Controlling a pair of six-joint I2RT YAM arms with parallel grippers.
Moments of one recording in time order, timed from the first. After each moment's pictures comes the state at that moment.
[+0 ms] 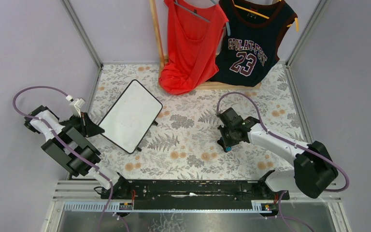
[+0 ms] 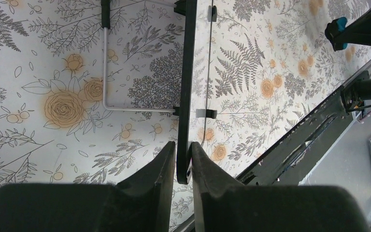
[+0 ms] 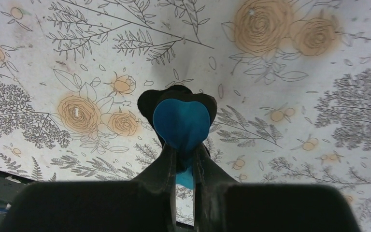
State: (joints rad) left arm 0.95 1.61 1.26 -1.53 0.98 1.30; right arm 0.65 1.32 0.81 -0.68 0.08 0.29
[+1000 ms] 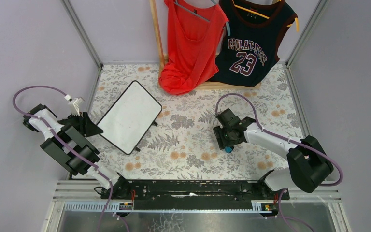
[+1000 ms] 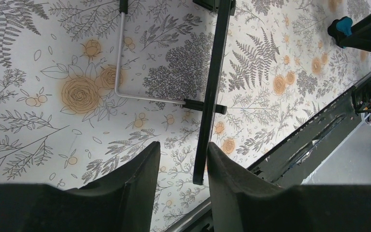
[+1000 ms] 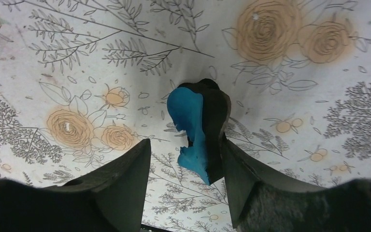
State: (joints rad) left arm 0.94 1.63 1.30 -1.49 0.94 1.23; right arm 0.65 1.40 0.79 -0.61 0.05 0.31
